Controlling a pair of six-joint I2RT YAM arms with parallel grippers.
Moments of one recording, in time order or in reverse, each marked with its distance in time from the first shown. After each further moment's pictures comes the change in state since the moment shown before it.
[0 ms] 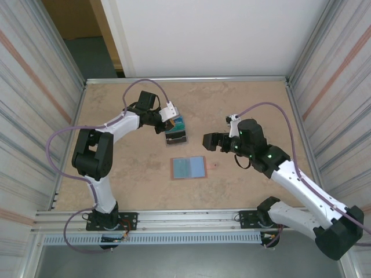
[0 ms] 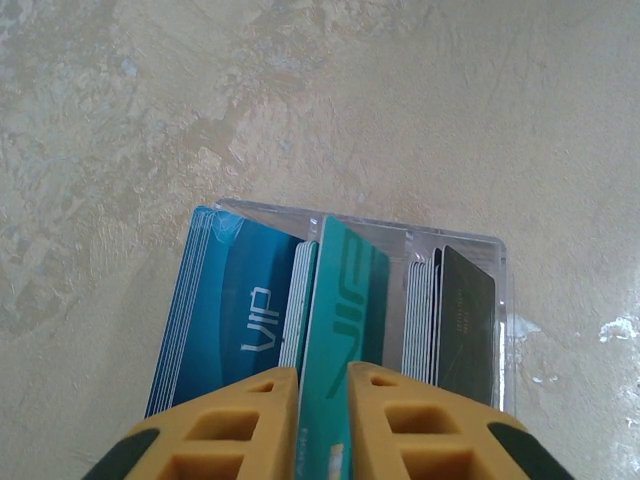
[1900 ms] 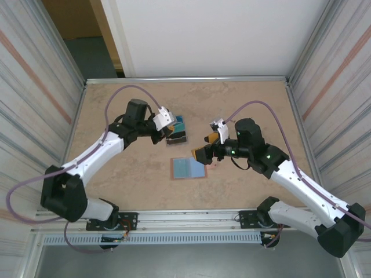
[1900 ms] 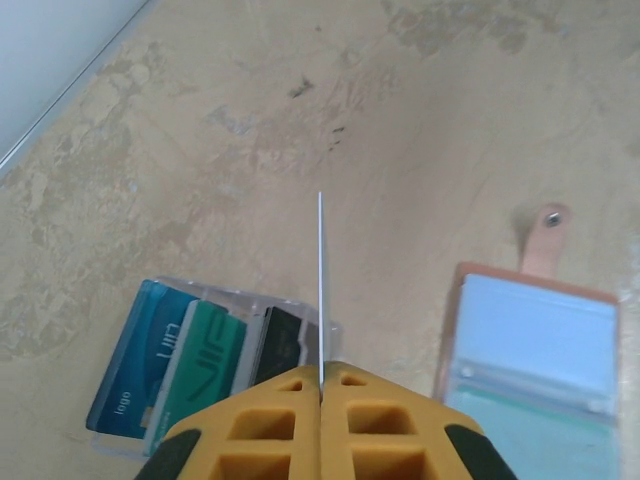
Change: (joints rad) left arm -0.084 -0.452 -0.251 0.022 0.020 -0.177; right arm 0.070 -0.005 0.034 0.039 -0.298 -0.281
